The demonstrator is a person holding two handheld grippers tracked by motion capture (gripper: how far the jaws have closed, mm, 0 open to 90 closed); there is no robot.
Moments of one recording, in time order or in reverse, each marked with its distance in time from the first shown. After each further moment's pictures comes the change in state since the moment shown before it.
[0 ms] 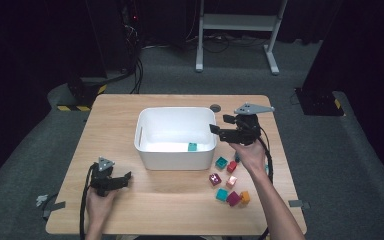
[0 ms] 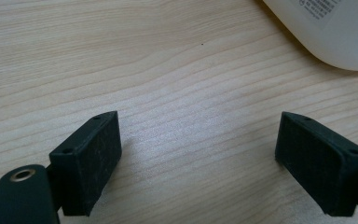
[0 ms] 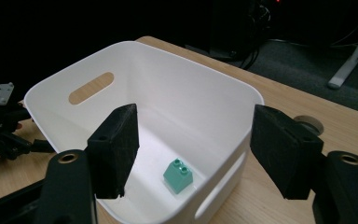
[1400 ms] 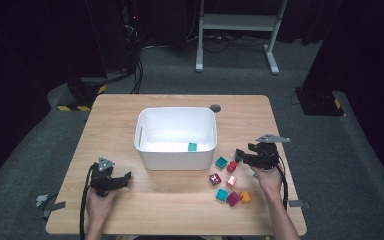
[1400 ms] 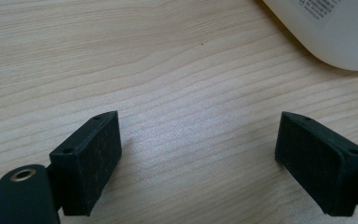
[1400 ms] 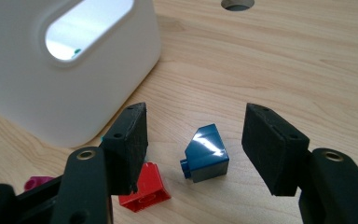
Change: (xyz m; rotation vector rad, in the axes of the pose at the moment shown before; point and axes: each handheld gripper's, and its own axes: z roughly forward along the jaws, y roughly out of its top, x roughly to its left) left arm 0.000 0.000 0.000 0.000 0.001 0.000; right arm -0.058 -0.122 -0.006 0.146 -0.184 0.144
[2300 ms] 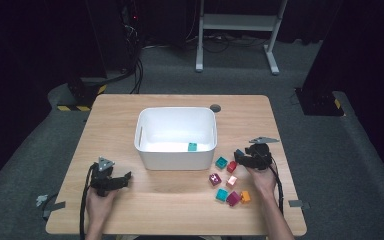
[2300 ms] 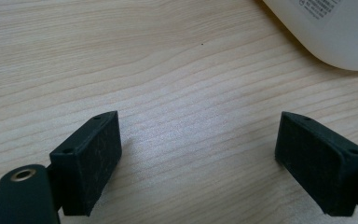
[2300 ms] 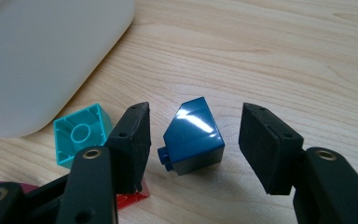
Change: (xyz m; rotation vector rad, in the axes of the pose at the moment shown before) left arm 0.000 0.000 0.000 0.000 0.000 0.000; right arm -0.006 -0.015 0.035 0.097 -0.053 0.018
